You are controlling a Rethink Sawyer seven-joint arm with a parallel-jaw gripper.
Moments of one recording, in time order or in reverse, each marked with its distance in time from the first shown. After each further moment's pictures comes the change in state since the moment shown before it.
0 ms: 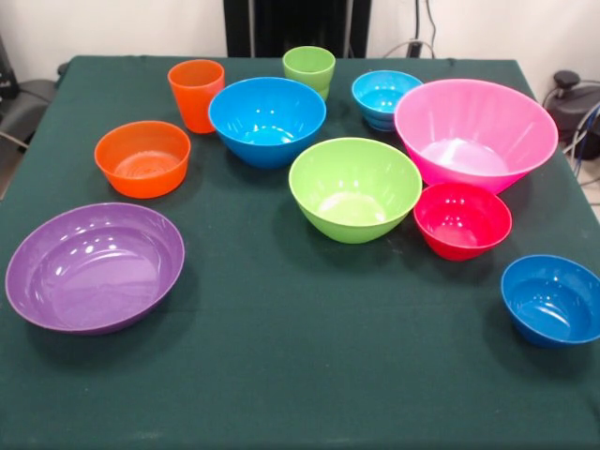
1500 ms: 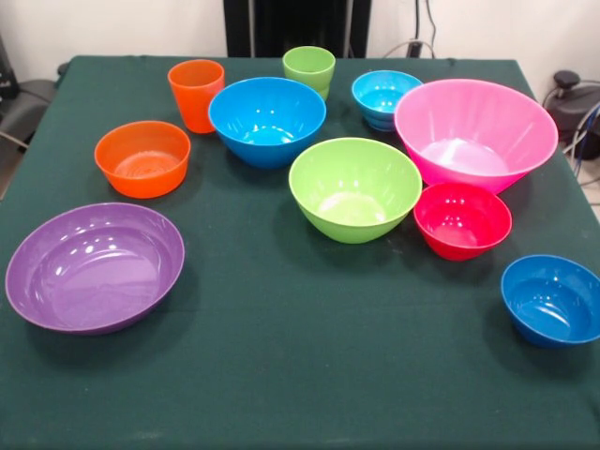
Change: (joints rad) arm 0.103 -0.070 0.000 0.019 0.007 0.046 0.000
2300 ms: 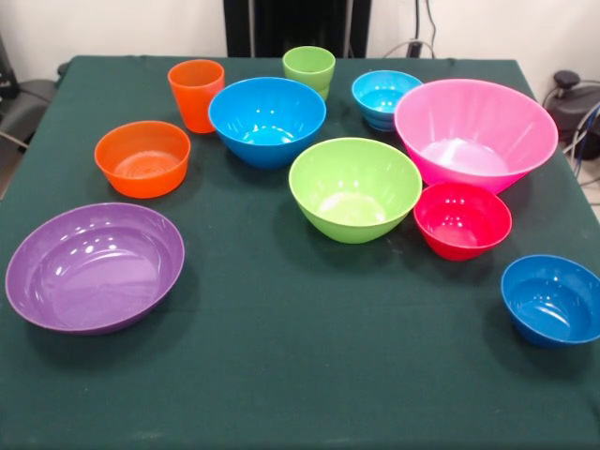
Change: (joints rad) arm 0.094 -0.038 -0.001 -0.022 0.002 0.112 0.025
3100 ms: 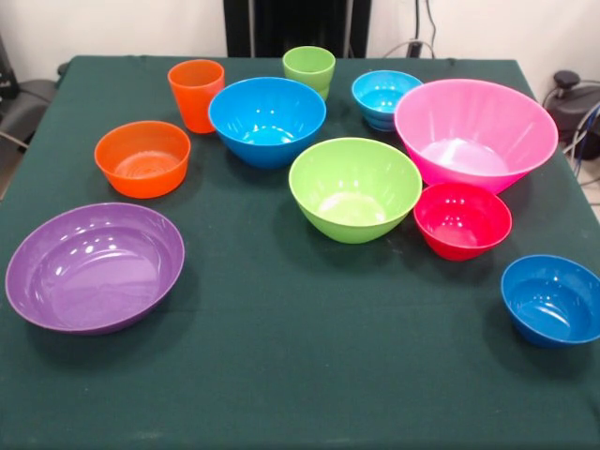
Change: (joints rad) arm -0.009 0.093 0.039 -0.072 0.011 0.073 0.246
